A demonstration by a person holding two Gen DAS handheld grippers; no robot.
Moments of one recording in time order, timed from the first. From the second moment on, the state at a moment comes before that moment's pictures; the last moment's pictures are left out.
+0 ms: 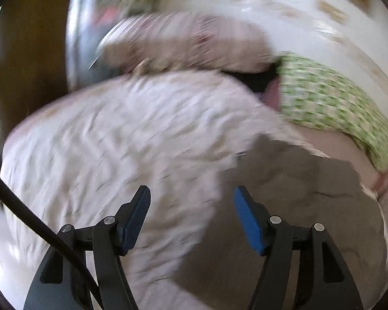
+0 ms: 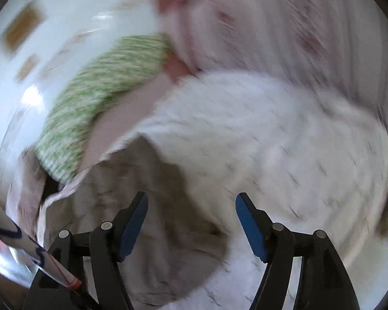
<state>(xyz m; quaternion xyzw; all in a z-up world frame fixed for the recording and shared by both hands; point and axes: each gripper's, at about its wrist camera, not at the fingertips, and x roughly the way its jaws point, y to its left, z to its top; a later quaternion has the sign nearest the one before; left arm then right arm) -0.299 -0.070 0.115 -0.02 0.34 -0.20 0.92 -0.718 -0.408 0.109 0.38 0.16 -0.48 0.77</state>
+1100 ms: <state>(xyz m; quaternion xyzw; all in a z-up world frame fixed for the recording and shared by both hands) -0.399 -0.167 0.105 0.13 0.30 -0.36 0.87 -0.614 -0.358 0.092 0.24 0.29 -0.42 0.82</state>
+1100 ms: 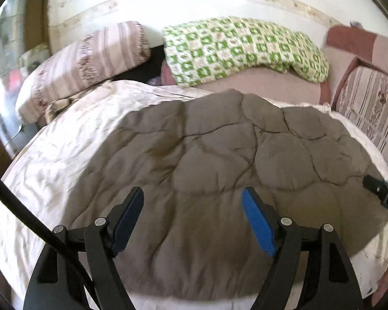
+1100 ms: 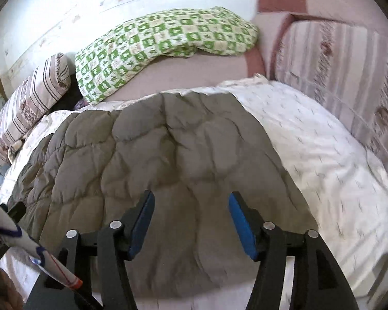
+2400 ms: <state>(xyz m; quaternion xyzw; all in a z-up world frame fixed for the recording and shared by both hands) -0.378 -0.126 0.061 0.15 0.31 -0.27 0.90 -0.577 -0.299 0.066 0.14 0.33 -0.37 0.86</state>
